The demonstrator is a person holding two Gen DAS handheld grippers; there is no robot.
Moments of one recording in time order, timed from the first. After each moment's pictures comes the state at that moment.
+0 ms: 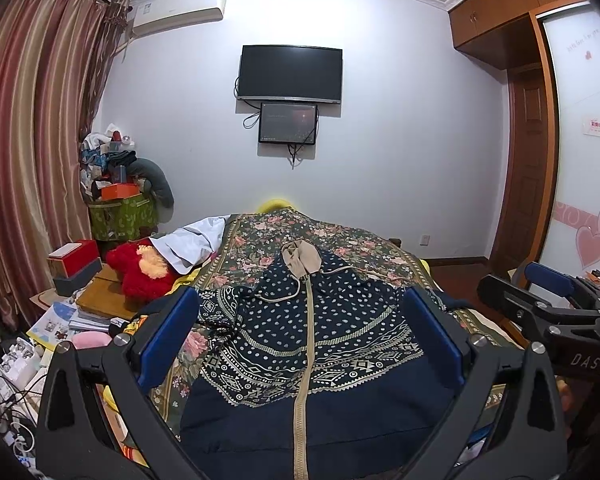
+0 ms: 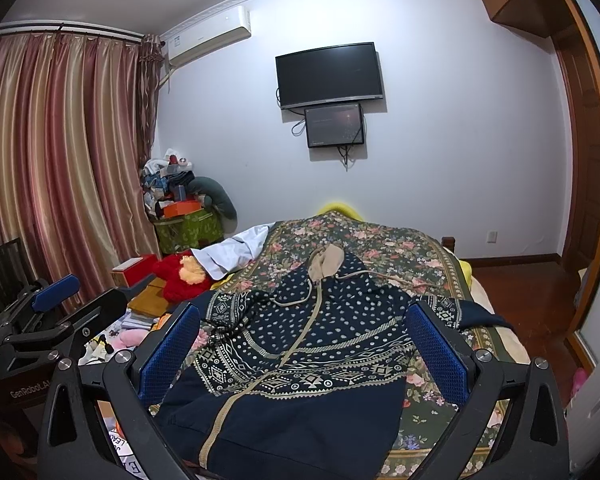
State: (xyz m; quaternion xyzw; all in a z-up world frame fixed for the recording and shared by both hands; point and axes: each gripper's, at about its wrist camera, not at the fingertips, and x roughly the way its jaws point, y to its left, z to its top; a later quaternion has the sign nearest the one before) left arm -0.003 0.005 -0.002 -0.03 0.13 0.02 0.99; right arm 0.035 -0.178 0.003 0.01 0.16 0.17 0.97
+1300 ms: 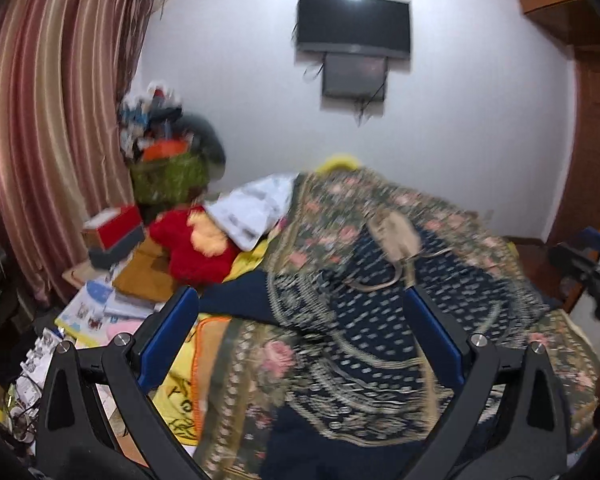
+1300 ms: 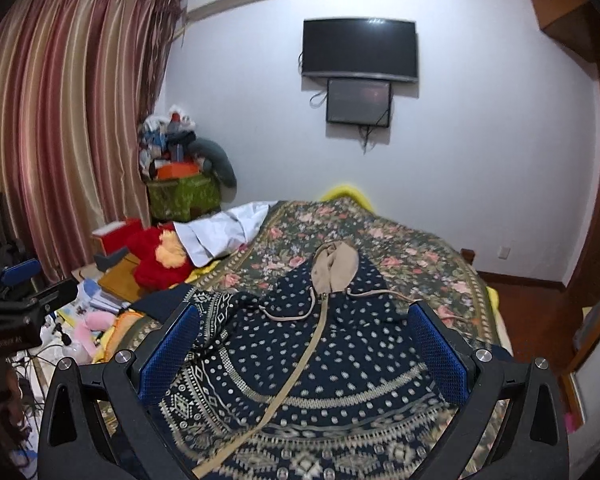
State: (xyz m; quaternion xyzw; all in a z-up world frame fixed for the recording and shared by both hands) left arm 0.145 0.156 -0.041 -0.05 0.24 0.12 0.96; right arm 0.206 -0.085 -0.013 -0.06 0.21 0.18 0.96
